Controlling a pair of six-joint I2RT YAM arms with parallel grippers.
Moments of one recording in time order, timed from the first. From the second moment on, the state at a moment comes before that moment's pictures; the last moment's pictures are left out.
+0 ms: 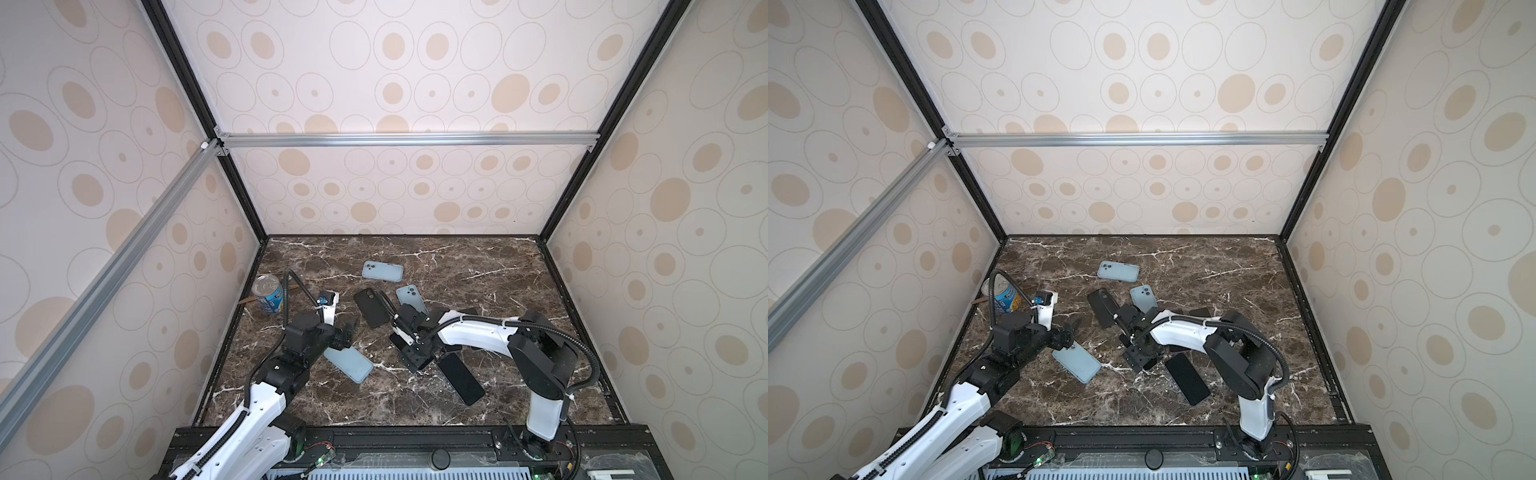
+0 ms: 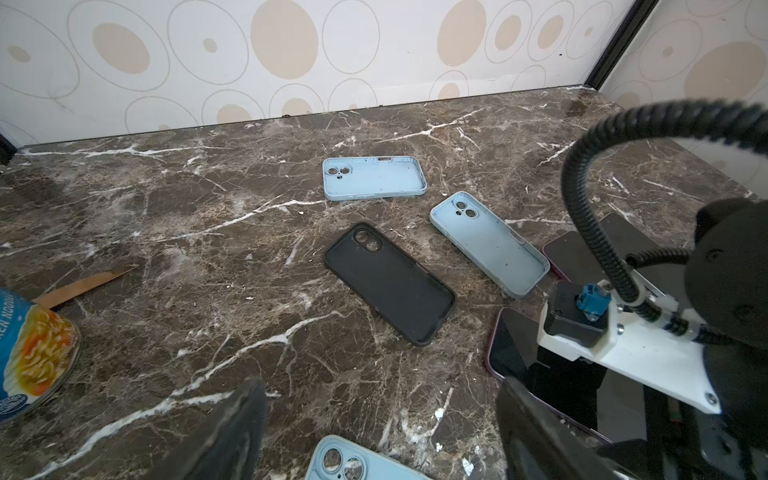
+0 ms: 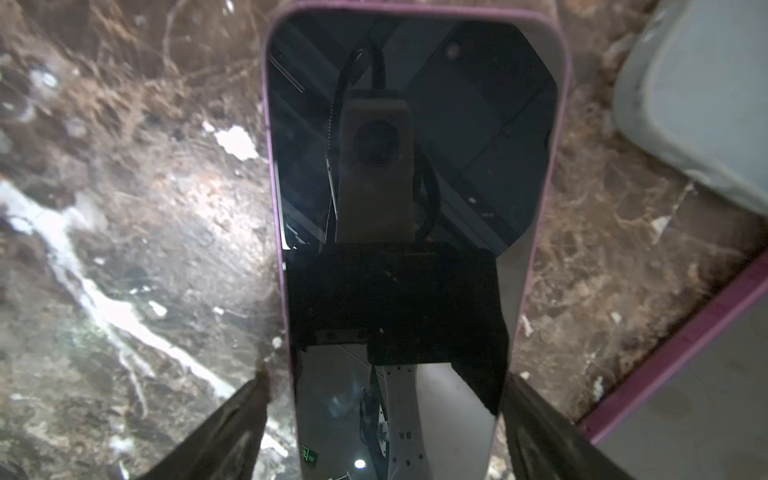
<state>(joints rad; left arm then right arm) -0.39 0.78 0.46 -0.13 0.00 -0.09 0.90 1.88 1.21 -0.73 0.06 0.15</state>
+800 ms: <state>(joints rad) -0.39 0.78 0.46 -0.13 -0.02 -0.09 0.89 1.83 1.16 -0.70 0.06 0.13</state>
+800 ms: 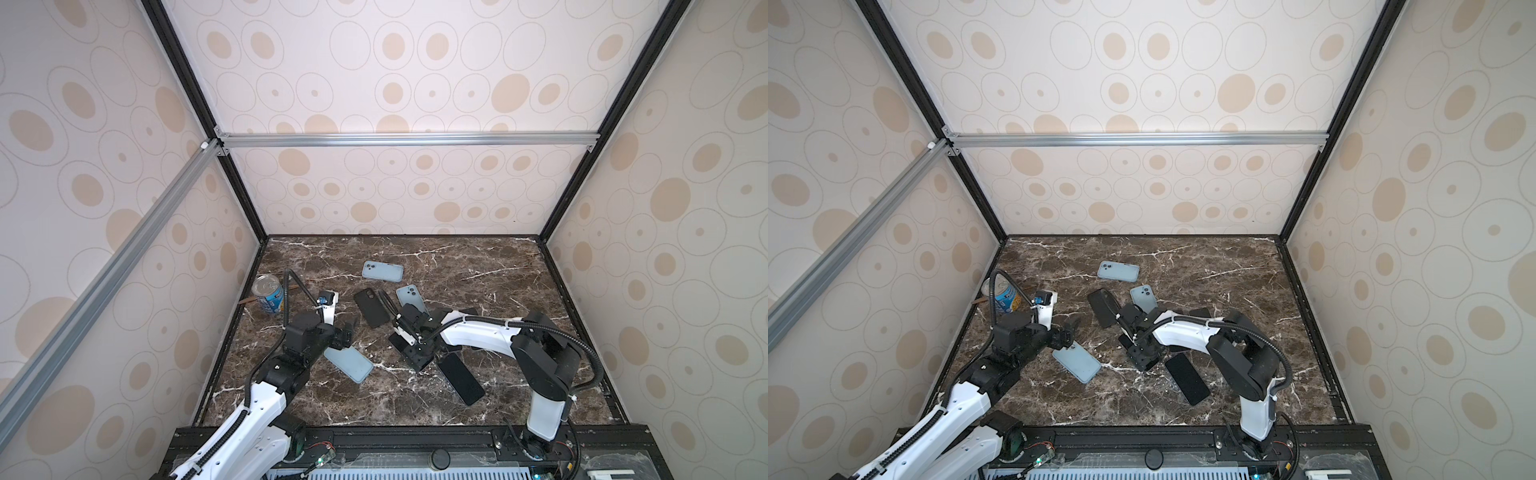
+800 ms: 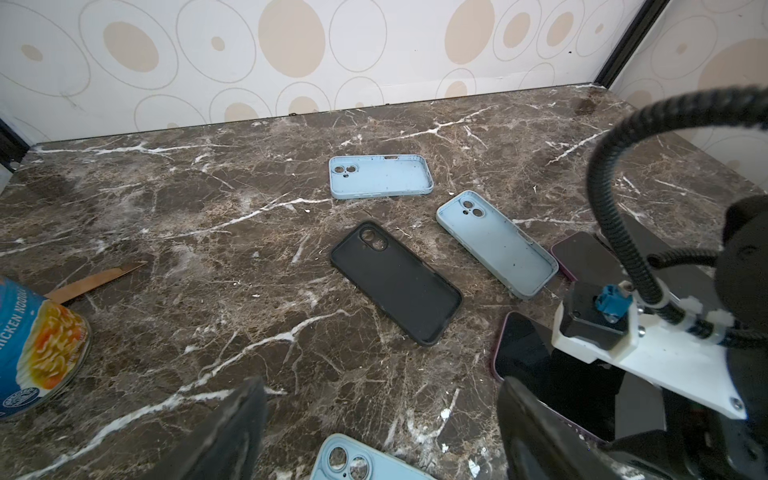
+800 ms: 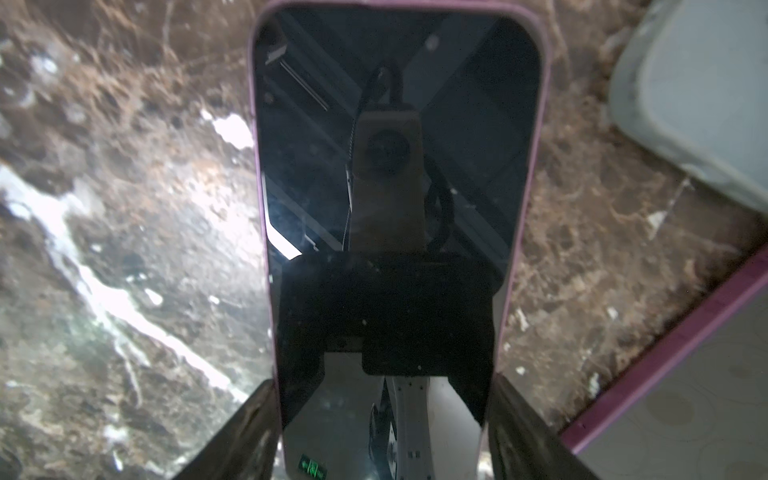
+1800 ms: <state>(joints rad) -0.39 1.04 0.93 -0.39 0.26 -0.27 0.91 1.33 0.93 -0.44 0.11 -0.05</state>
